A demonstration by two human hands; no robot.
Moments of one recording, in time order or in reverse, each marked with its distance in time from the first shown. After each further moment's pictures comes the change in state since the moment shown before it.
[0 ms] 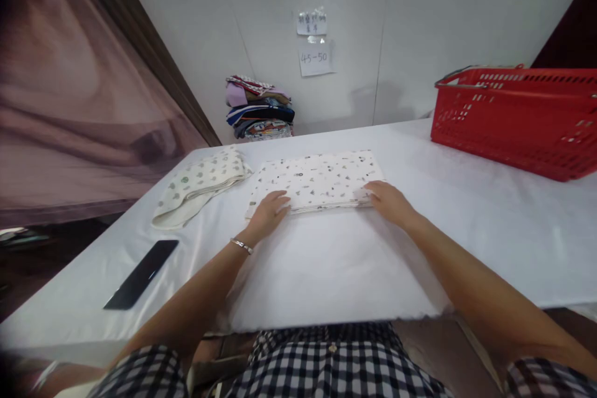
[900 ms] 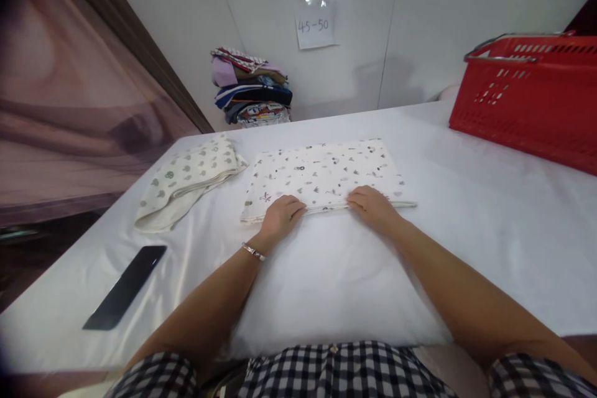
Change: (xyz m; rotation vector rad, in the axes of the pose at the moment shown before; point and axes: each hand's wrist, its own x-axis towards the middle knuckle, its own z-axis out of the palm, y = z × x) left_hand 0.010 0.020 0.028 -0.028 -0.121 0.018; right_hand 0.016 -0.042 0.045 0.156 -0.059 -0.215
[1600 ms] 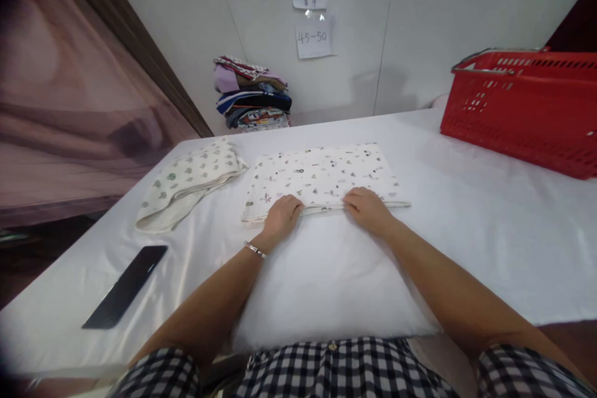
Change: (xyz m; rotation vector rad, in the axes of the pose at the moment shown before) left_hand 0.003 0.009 -0.002 -0.021 0.015 -0.090; right_hand 0.002 -0.009 0.000 -0.062 -0.001 -0.002
